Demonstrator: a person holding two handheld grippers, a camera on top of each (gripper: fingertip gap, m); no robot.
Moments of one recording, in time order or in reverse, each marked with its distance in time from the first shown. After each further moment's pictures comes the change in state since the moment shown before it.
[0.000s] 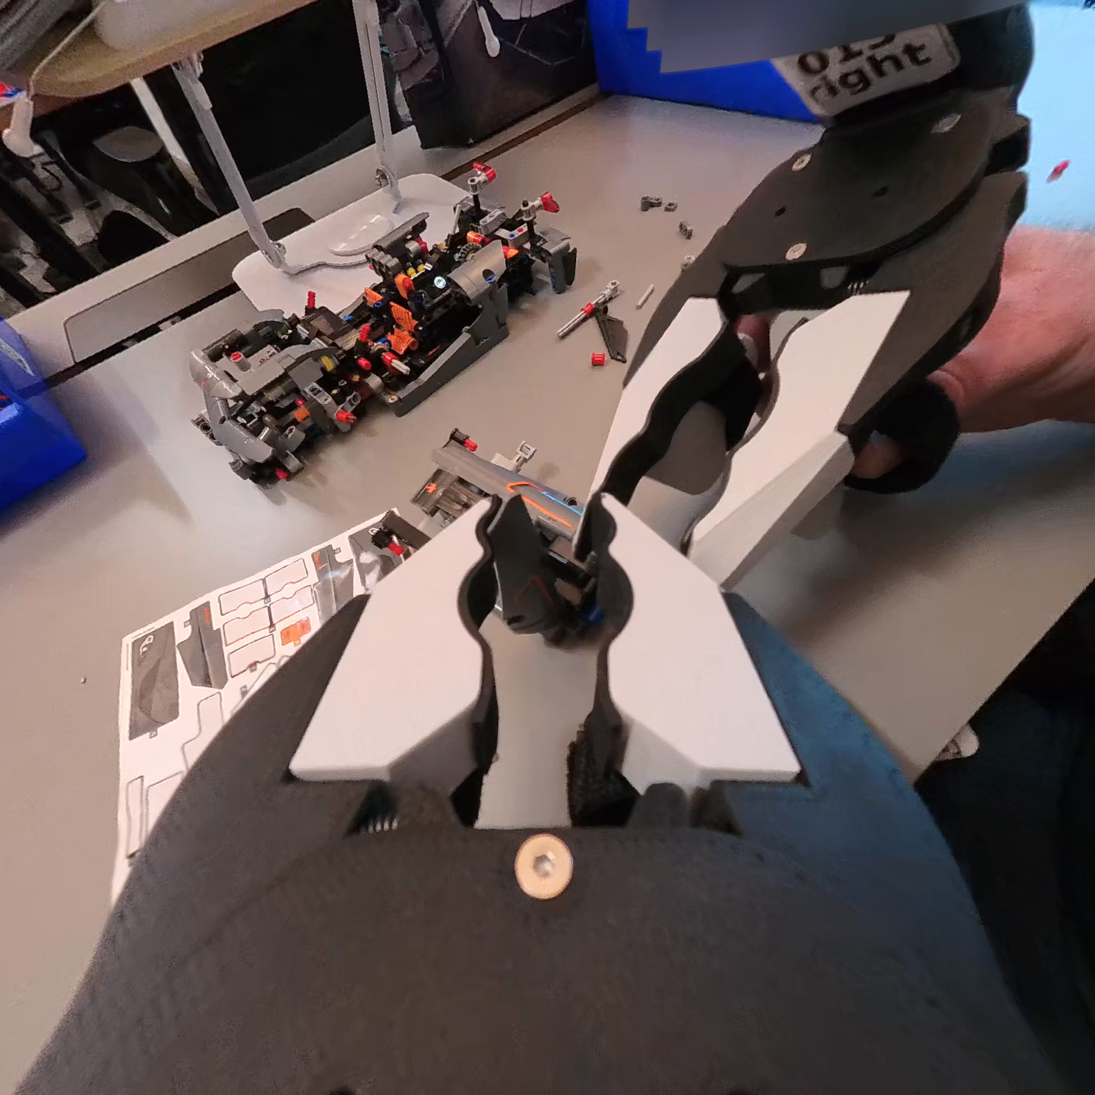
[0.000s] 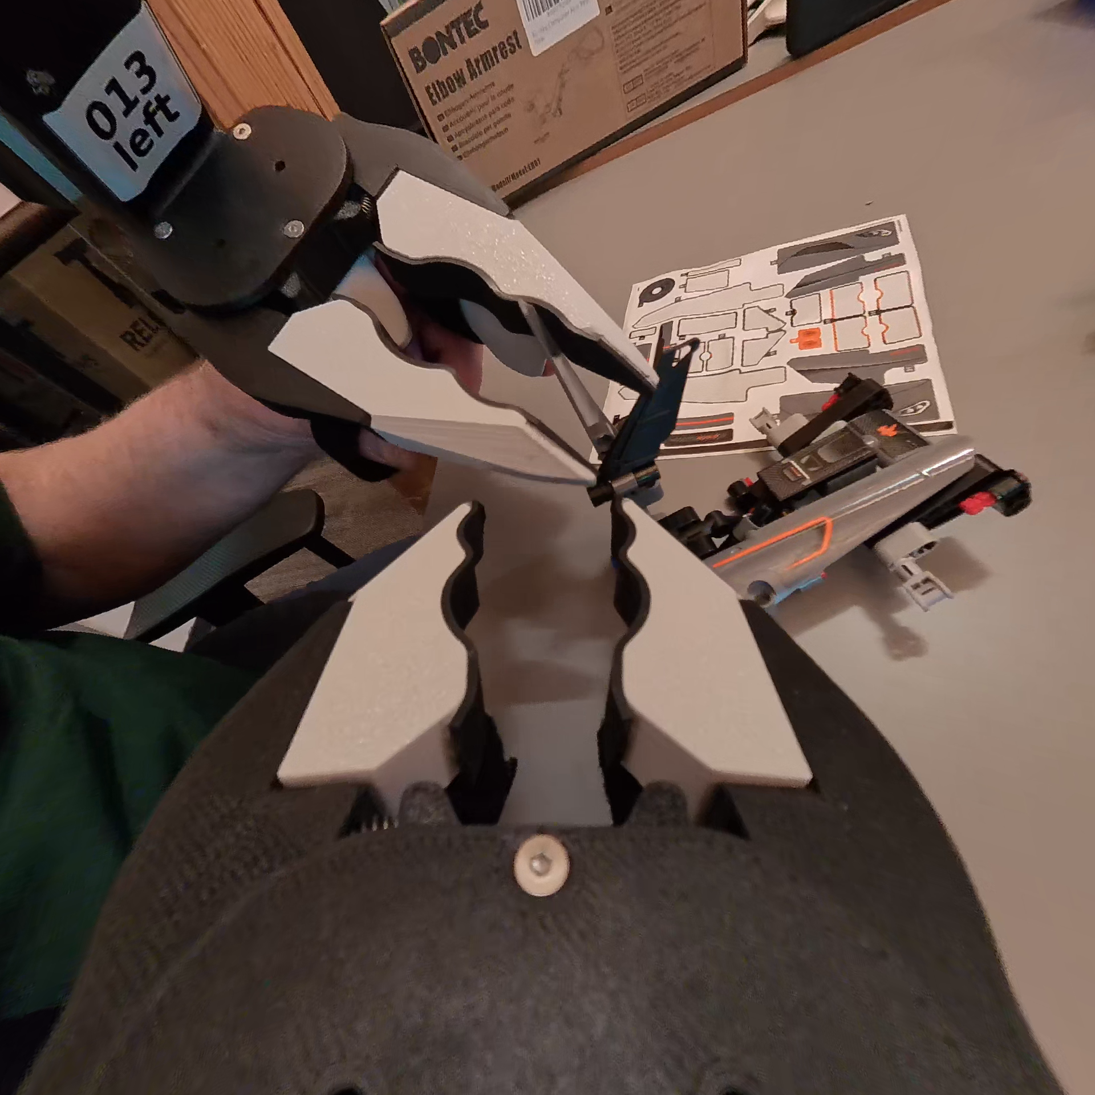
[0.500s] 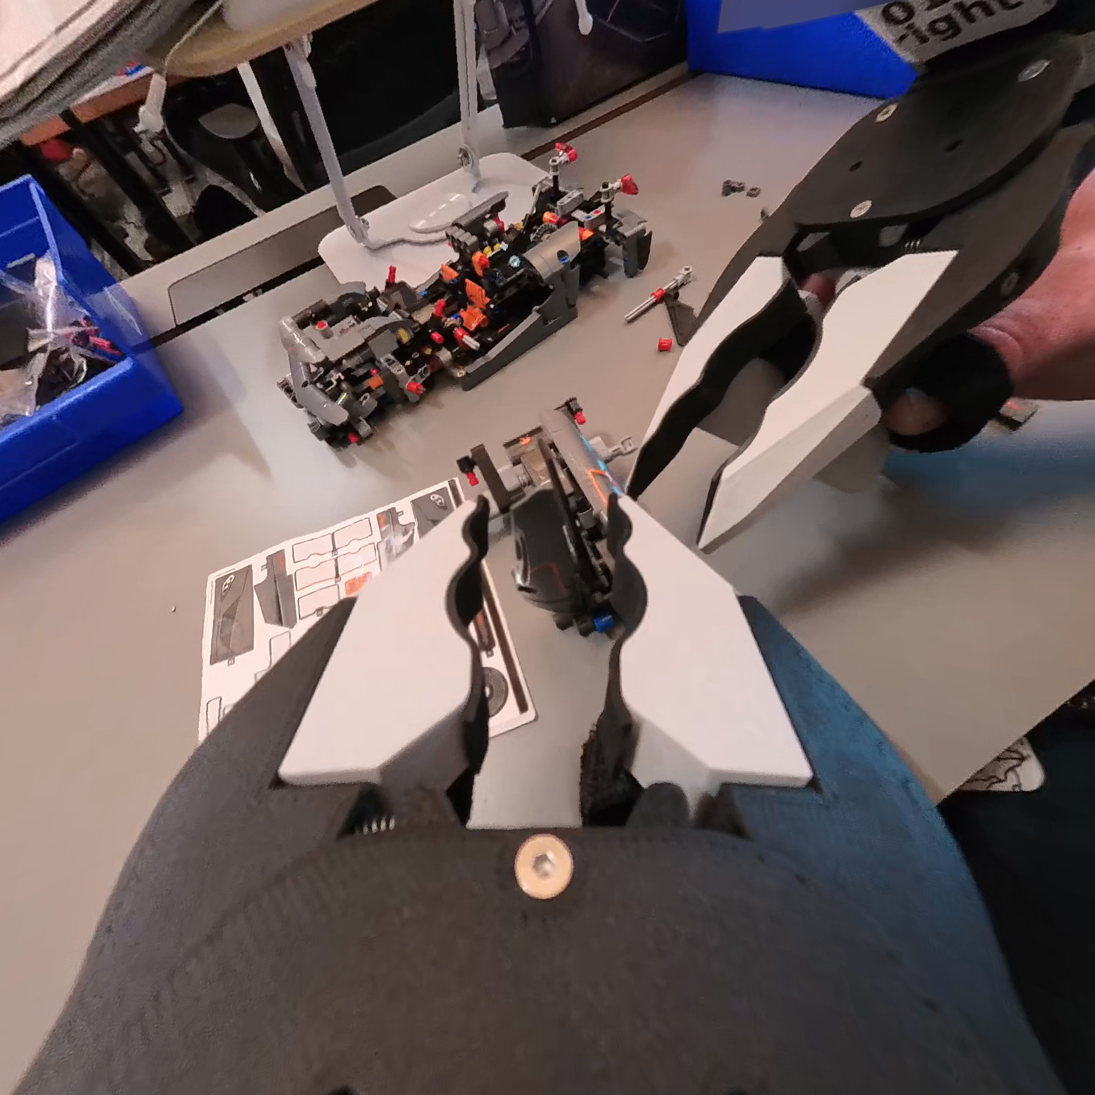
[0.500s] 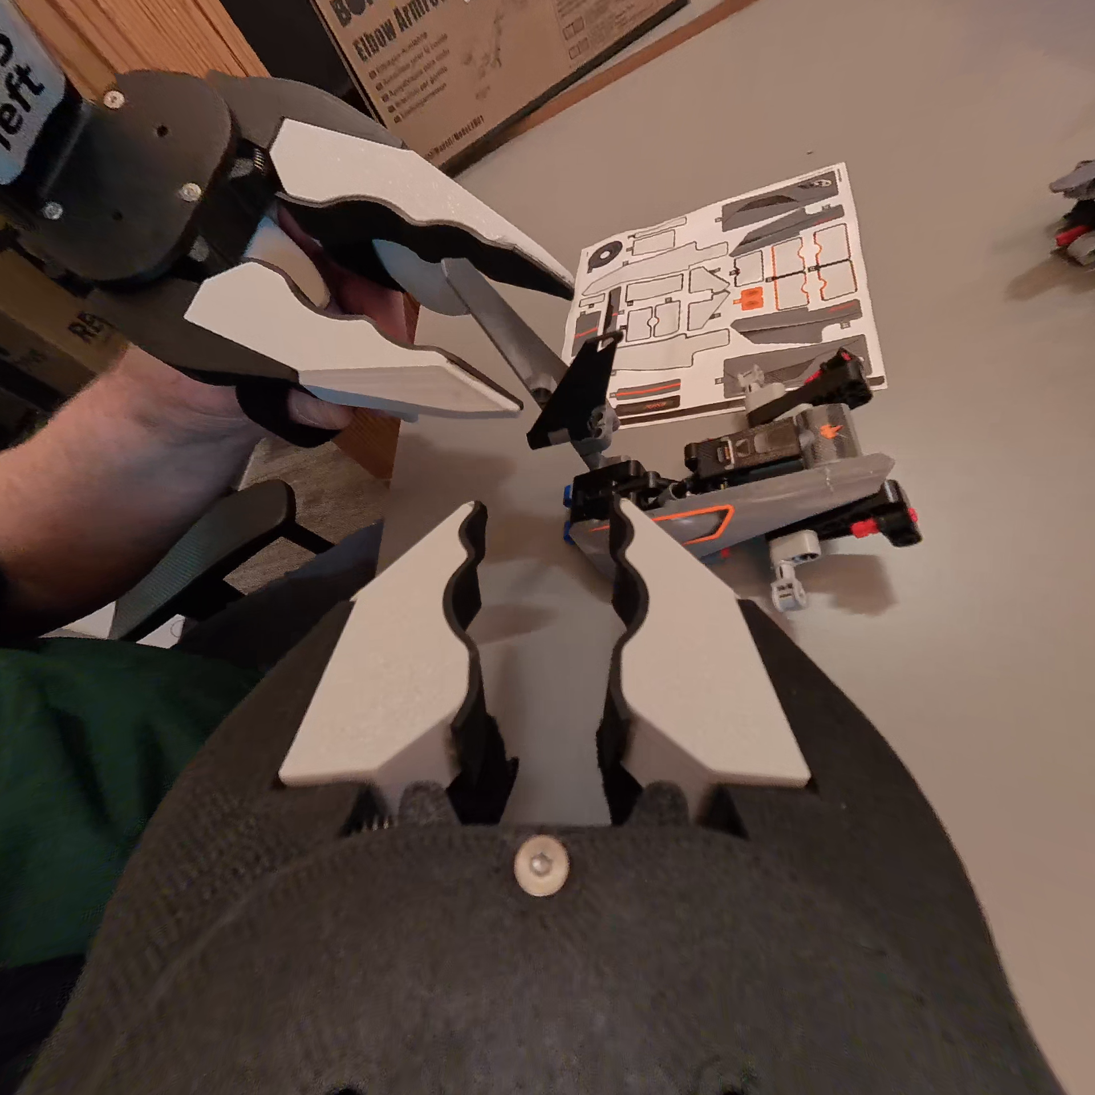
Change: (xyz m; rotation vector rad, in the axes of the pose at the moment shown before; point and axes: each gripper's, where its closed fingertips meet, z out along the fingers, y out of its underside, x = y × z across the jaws) left arm -0.021 0.005 -0.013 -0.026 -0.120 -0.026; right arm 0.019 0.004 -0.009 -0.062 0.060 0.042
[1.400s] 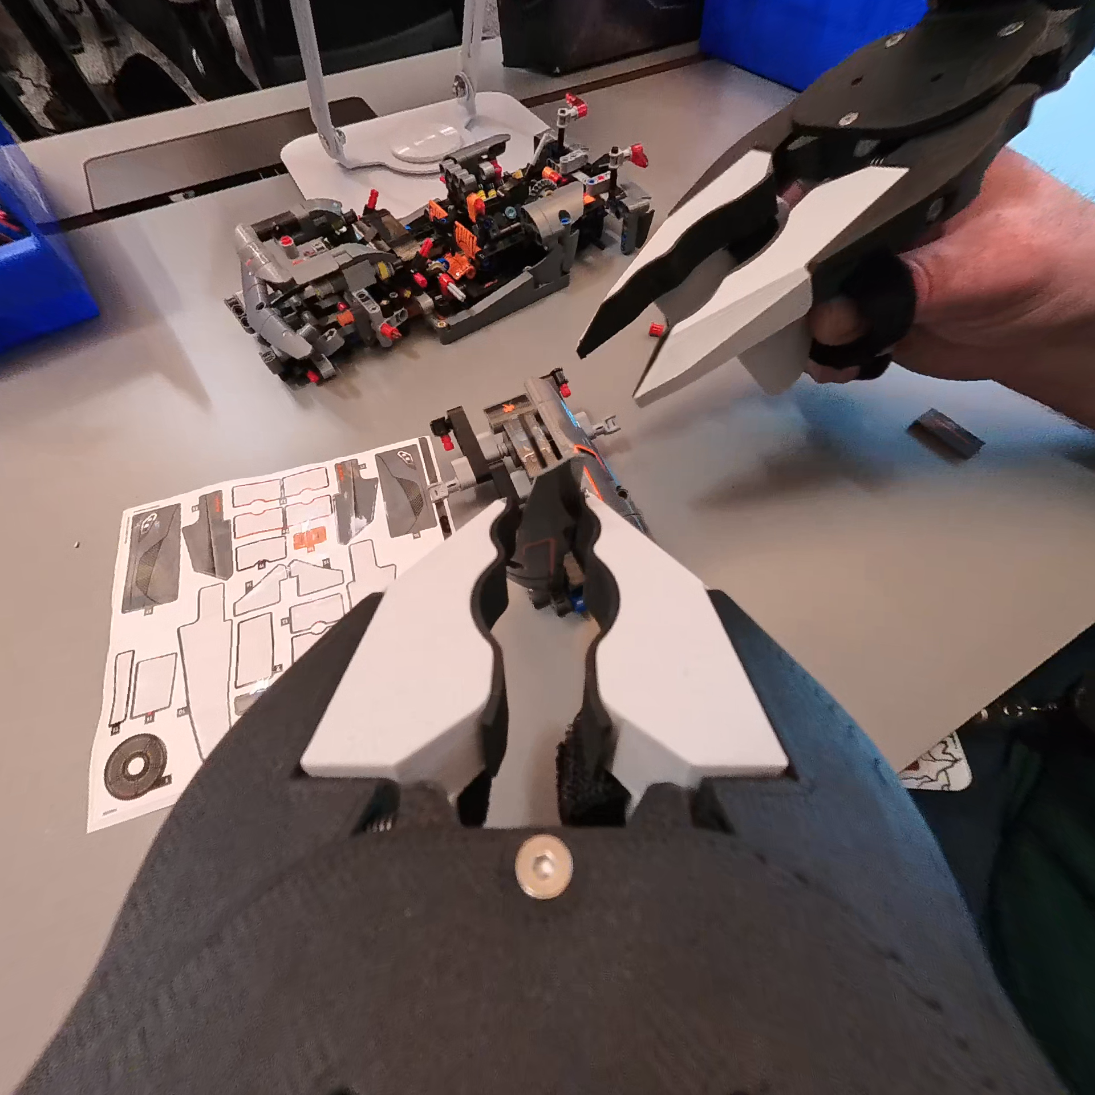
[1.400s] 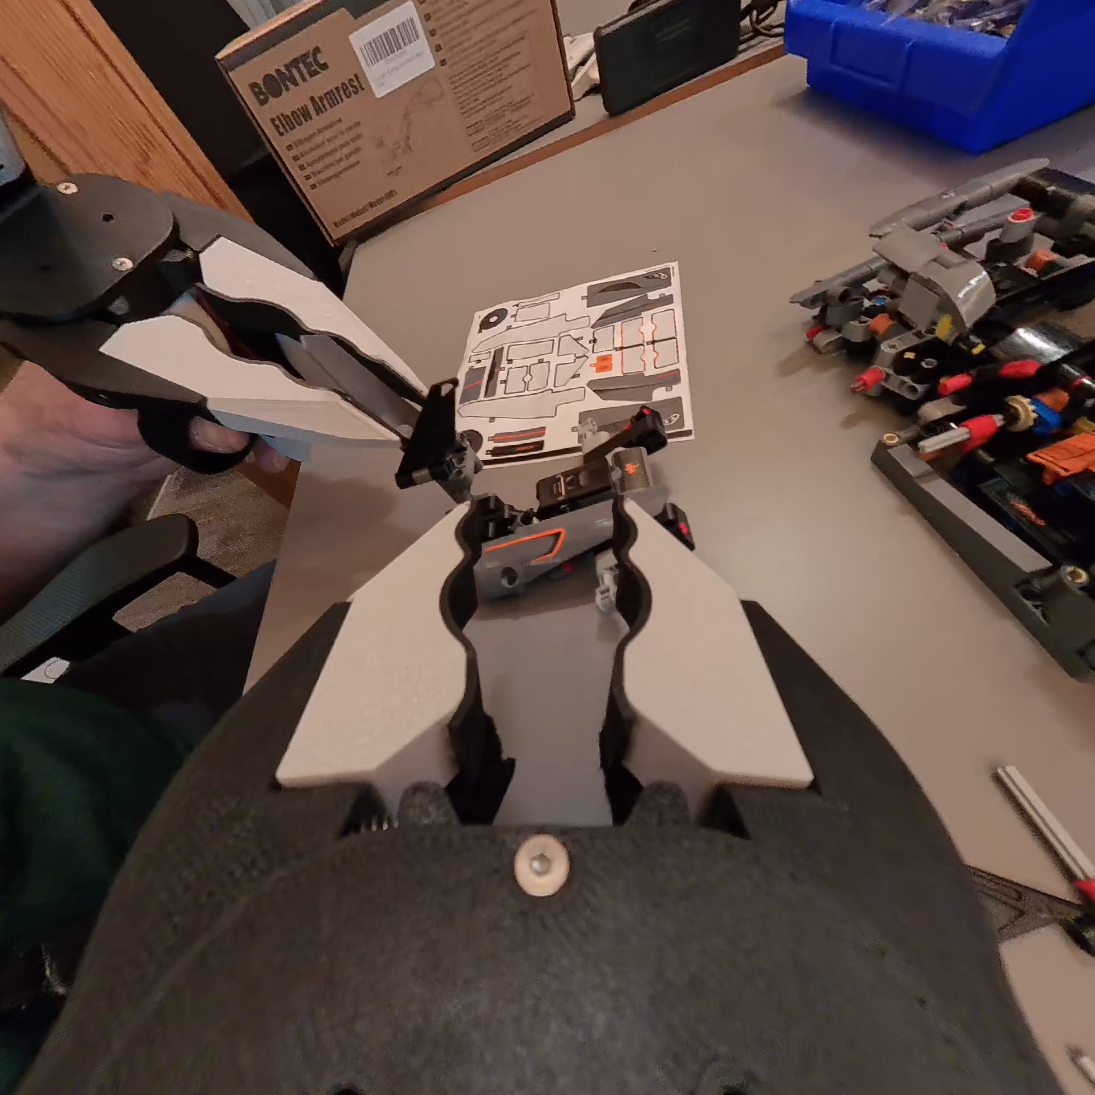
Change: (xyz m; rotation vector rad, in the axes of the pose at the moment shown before) left arm 0.002 0.012 0.003 -0.046 0.056 -0.166; right arm 0.051 -0.023 -0.026 0.080 0.112 -0.058
